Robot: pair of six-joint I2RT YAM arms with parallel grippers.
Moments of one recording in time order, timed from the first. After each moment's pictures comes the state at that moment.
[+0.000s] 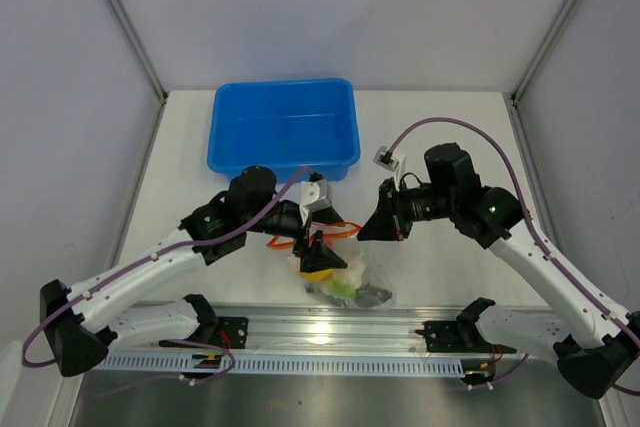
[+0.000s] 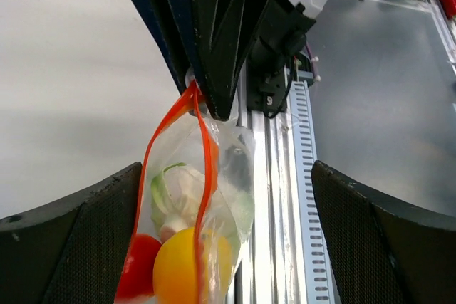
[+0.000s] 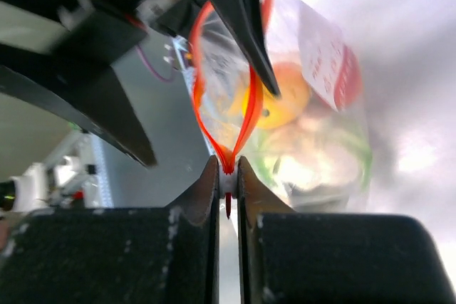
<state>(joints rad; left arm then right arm) -0.87 1.05 0.92 -0.22 0.72 0.00 0.63 1.04 1.11 -0.66 -0.79 0.26</state>
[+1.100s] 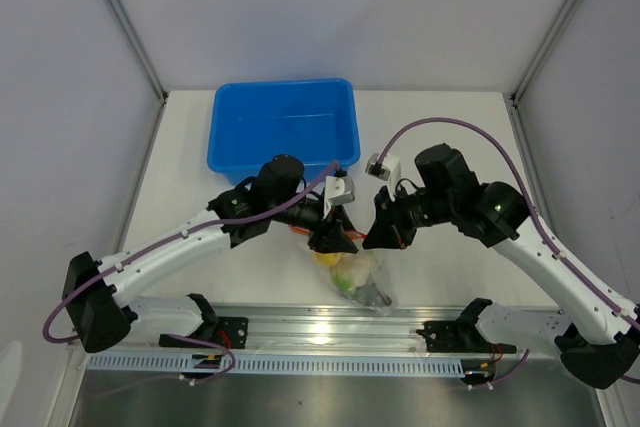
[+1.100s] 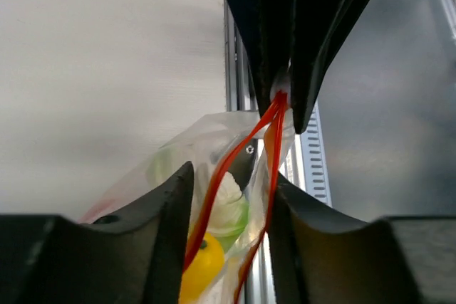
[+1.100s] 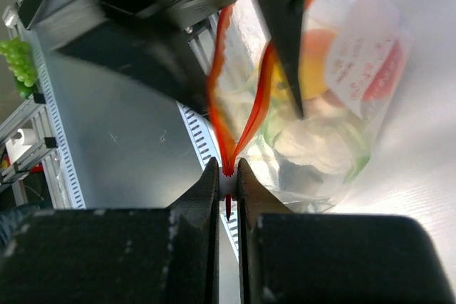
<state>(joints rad) -0.87 1.21 1.02 -0.27 0.76 0.06 0.77 1.08 1.29 -0.92 -0.60 0.11</state>
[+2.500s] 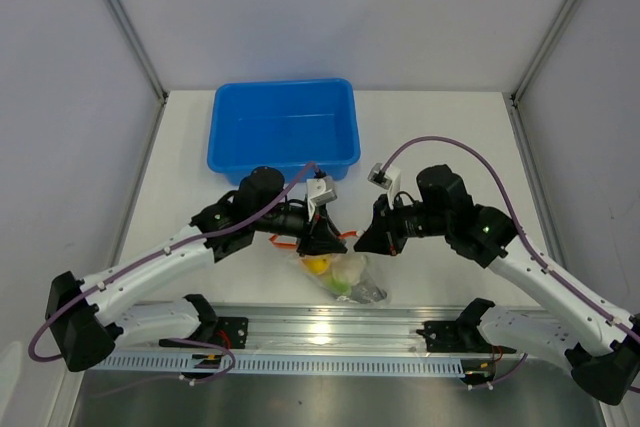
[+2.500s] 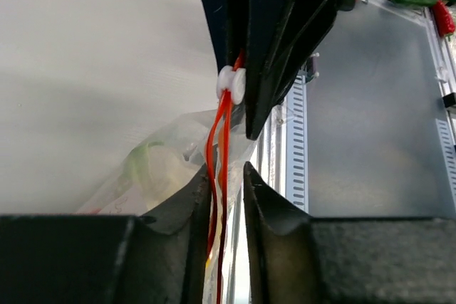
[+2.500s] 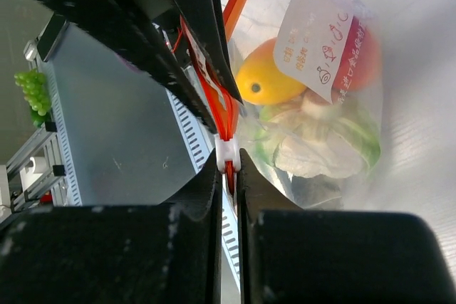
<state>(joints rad) -0.85 1.09 0.88 -0.20 0.70 -0.11 0.76 0.96 0.98 -0.56 -0.60 0.27</state>
